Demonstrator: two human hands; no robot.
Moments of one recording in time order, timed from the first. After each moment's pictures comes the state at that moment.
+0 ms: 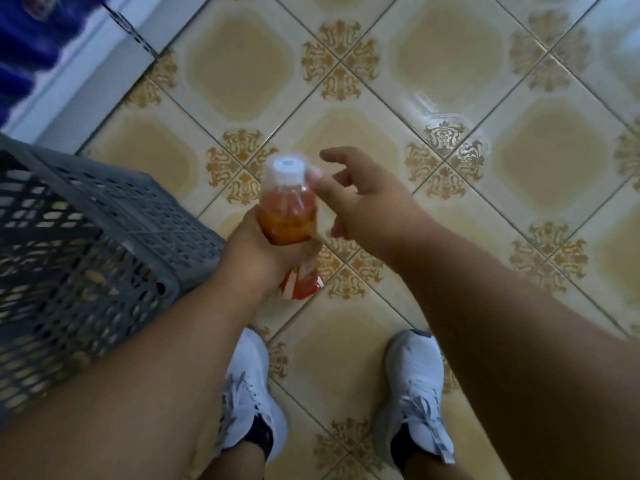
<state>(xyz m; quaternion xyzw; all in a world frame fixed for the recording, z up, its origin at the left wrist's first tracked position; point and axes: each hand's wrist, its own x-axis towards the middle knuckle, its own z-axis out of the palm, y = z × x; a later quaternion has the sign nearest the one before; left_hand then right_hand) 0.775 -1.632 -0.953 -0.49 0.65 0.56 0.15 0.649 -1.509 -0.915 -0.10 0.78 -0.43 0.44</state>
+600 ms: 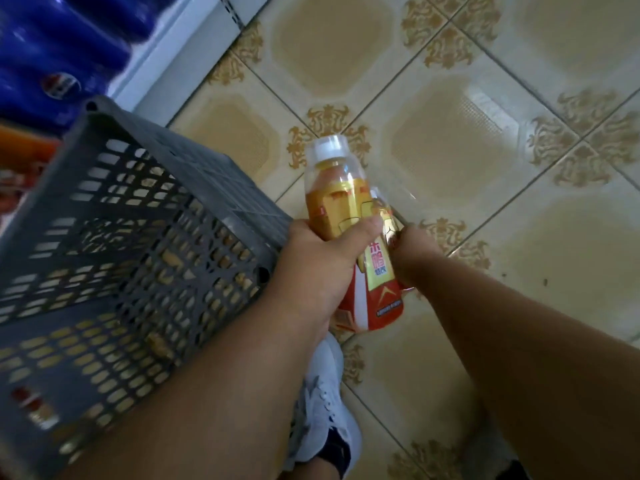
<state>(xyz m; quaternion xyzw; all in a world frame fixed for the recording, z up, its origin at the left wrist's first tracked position) 0.827 -1.668 -0.958 -0.58 0.50 0.63 0.11 0.737 -1.562 -1.098 -0.01 0.82 -0.17 0.54</state>
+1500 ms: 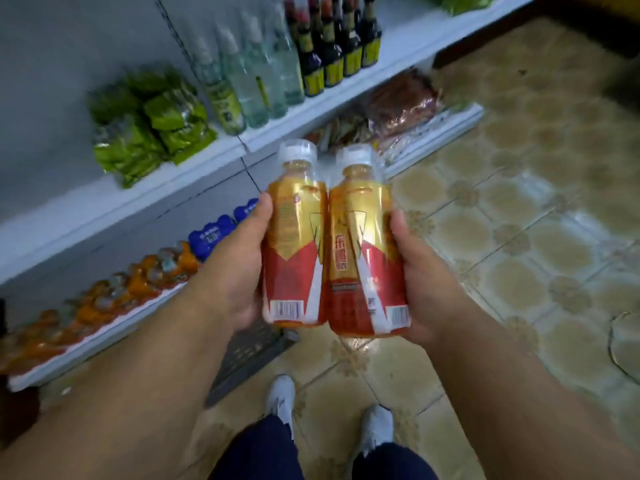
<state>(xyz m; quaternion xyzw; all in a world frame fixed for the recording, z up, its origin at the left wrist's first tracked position) 0.779 -1.643 -0.336 -0.44 0.42 0.79 -0.05 0.653 -1.488 -0.357 -0.02 0.40 -0.69 0.60</state>
